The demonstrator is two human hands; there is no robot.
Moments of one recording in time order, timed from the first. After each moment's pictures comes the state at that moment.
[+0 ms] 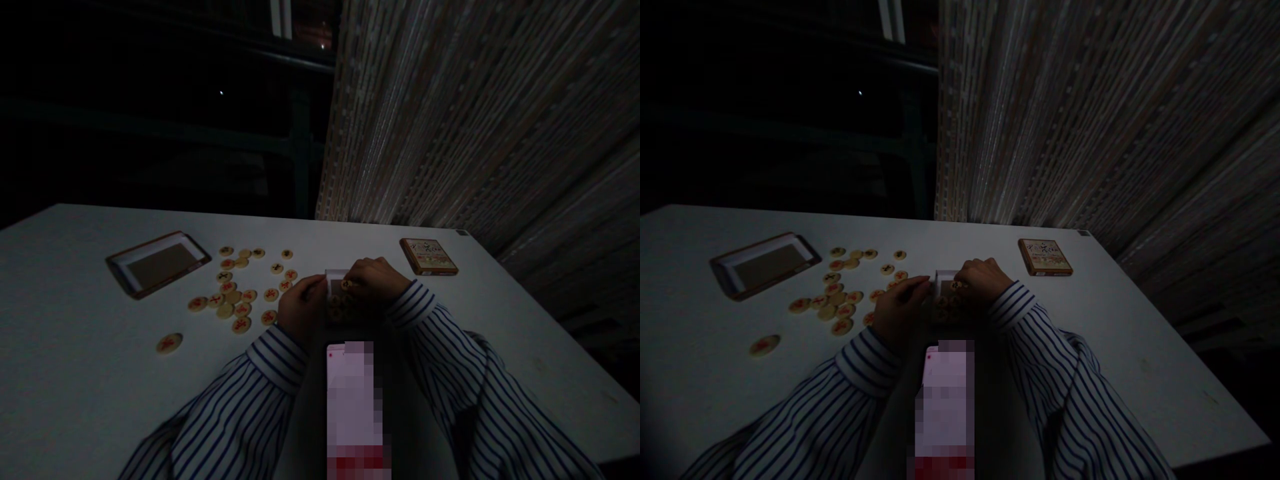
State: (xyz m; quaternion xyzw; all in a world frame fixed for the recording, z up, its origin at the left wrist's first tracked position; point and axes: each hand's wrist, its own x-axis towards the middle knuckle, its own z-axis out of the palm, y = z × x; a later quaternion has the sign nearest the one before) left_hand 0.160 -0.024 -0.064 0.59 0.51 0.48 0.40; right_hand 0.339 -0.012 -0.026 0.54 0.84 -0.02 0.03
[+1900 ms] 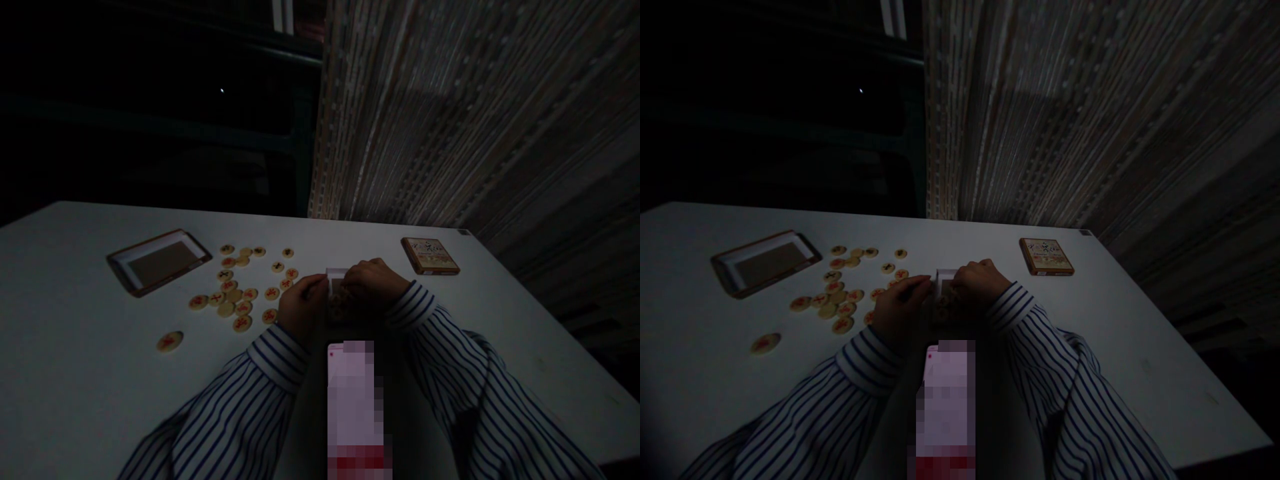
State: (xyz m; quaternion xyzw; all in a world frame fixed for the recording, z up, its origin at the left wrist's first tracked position) left_hand 0.159 -0.022 -0.069 0.61 0.50 0.48 0.39; right_hand 0.331 -0.013 -0.027 0.52 0.85 -0.03 0.06
